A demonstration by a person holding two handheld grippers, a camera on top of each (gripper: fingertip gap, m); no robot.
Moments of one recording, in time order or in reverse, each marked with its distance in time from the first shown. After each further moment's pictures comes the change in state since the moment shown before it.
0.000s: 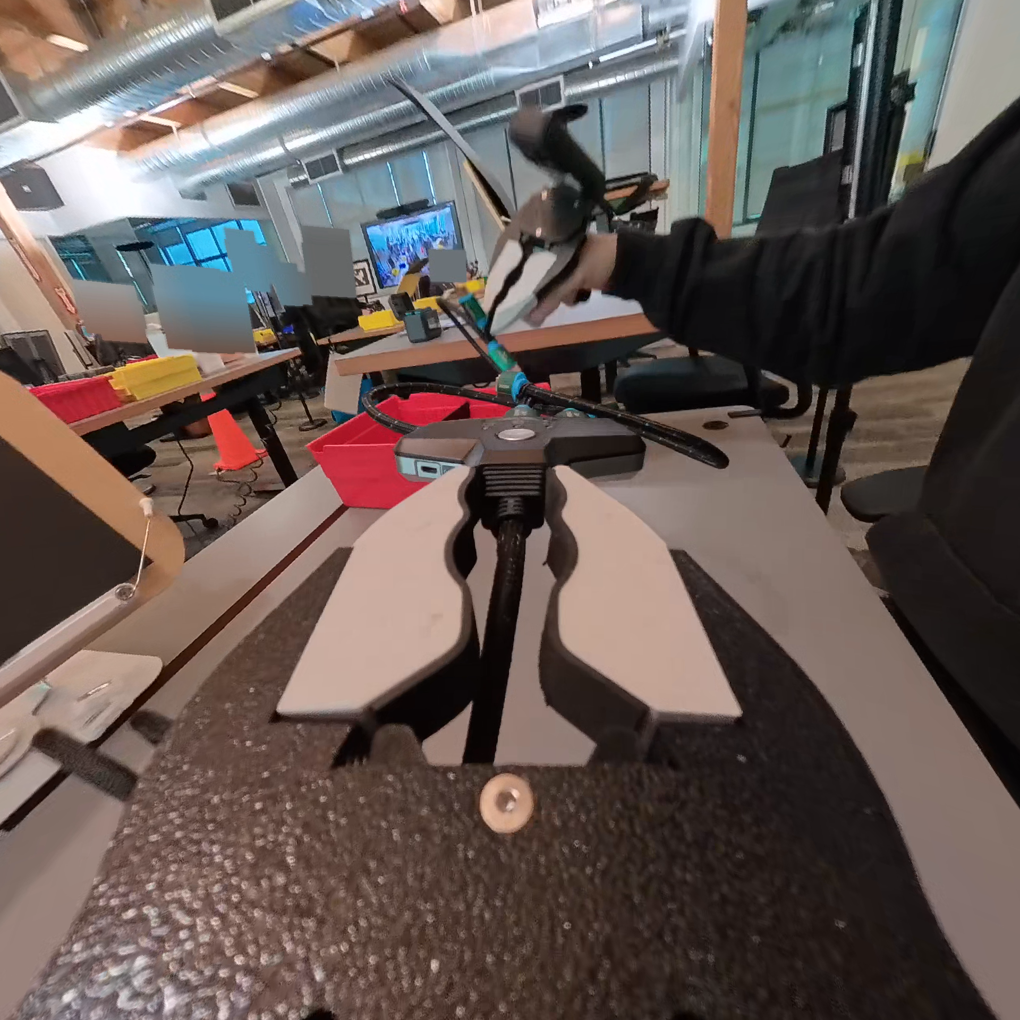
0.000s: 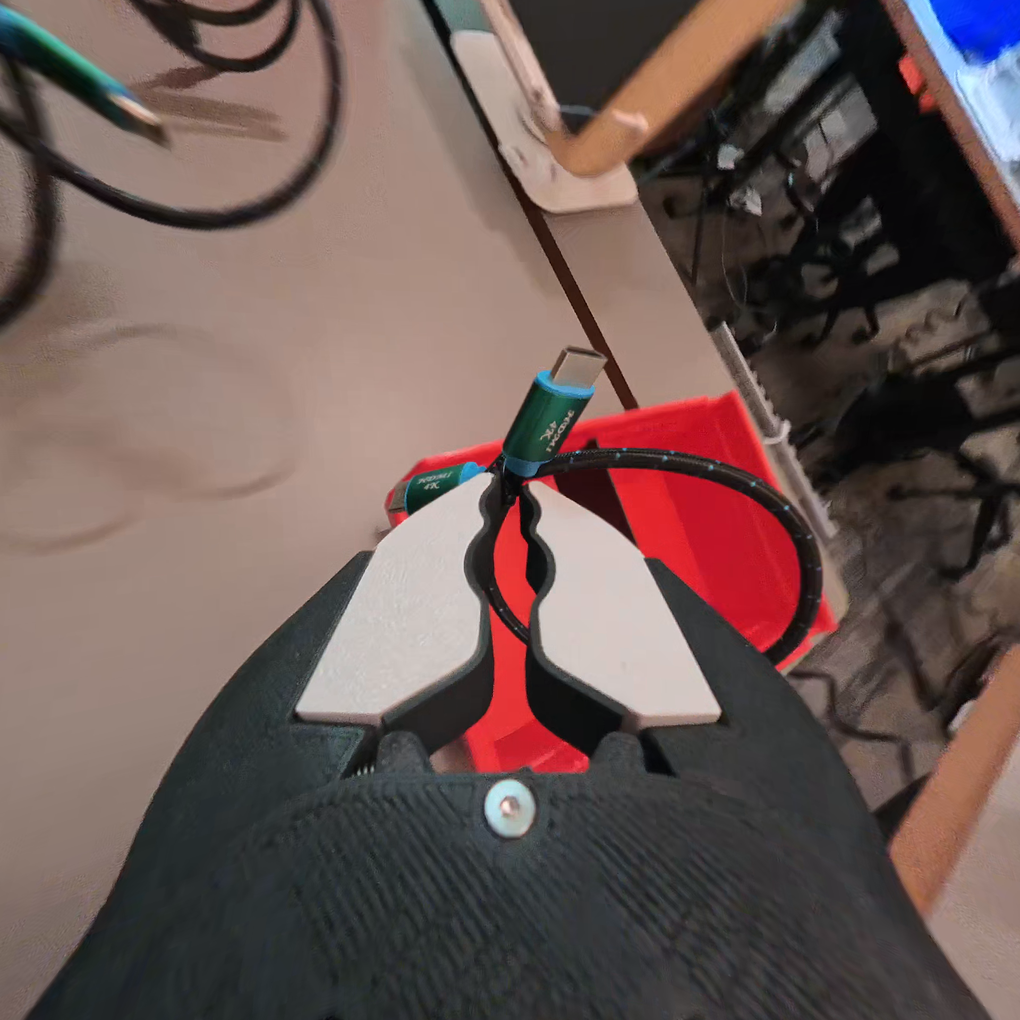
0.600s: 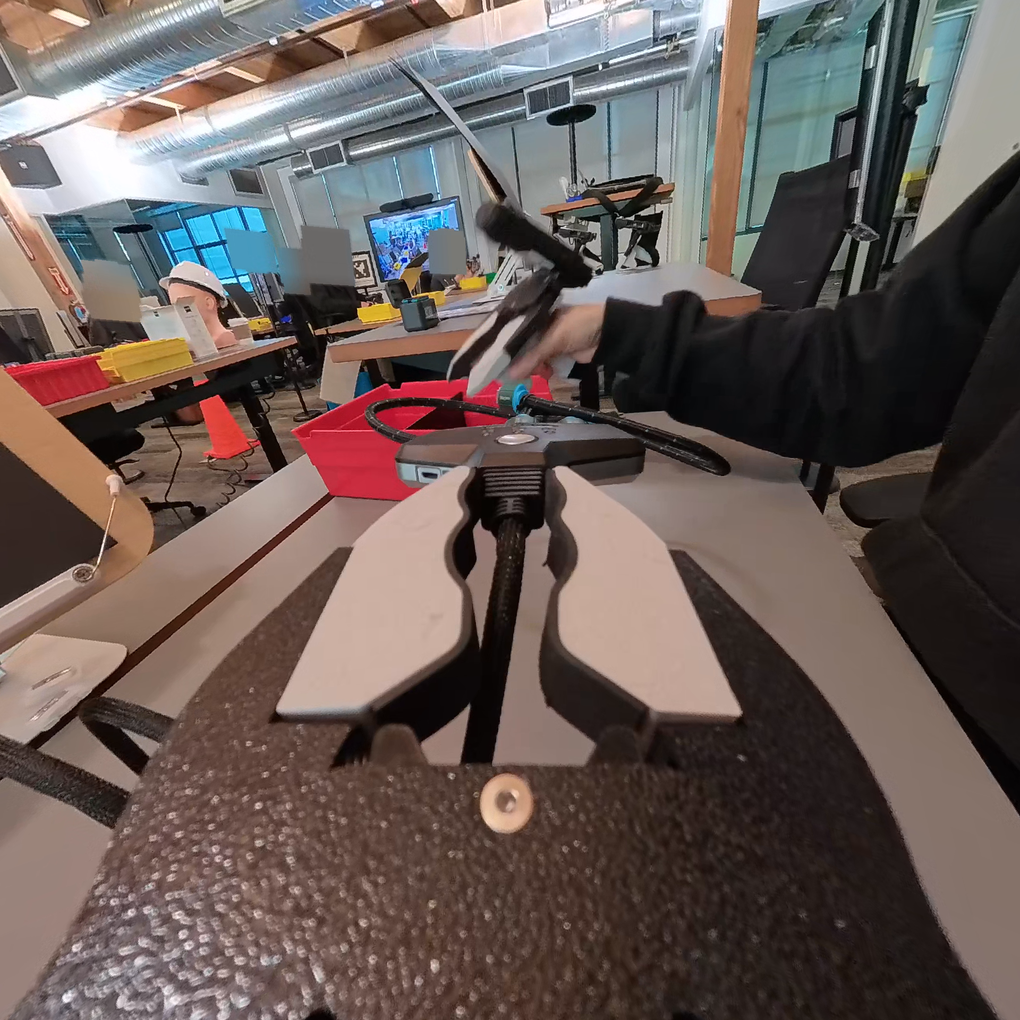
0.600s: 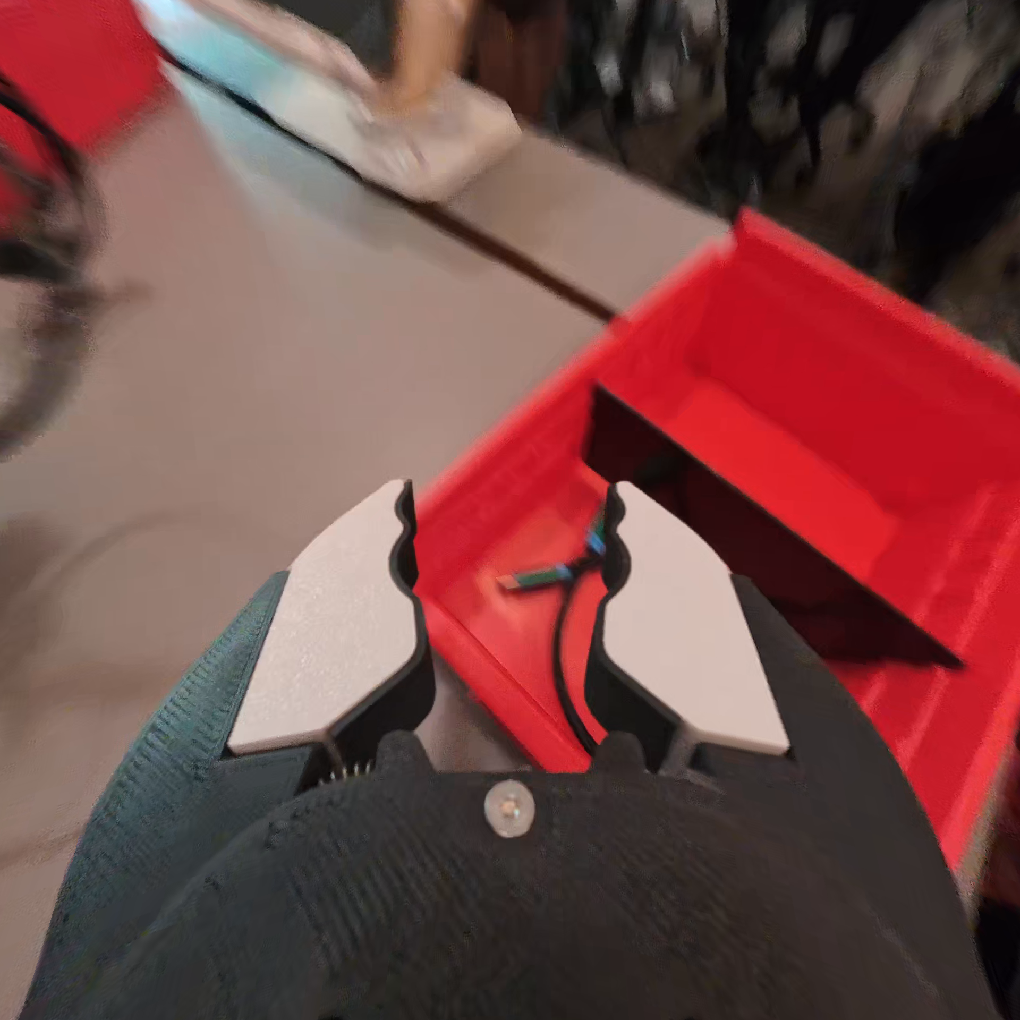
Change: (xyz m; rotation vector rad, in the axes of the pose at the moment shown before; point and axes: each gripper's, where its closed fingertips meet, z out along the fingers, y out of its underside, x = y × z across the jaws) left arm 0.006 0.014 0.010 0.002 -0.009 -0.038; right arm 0.007 0.038 0.073 0.077 0.111 0.507
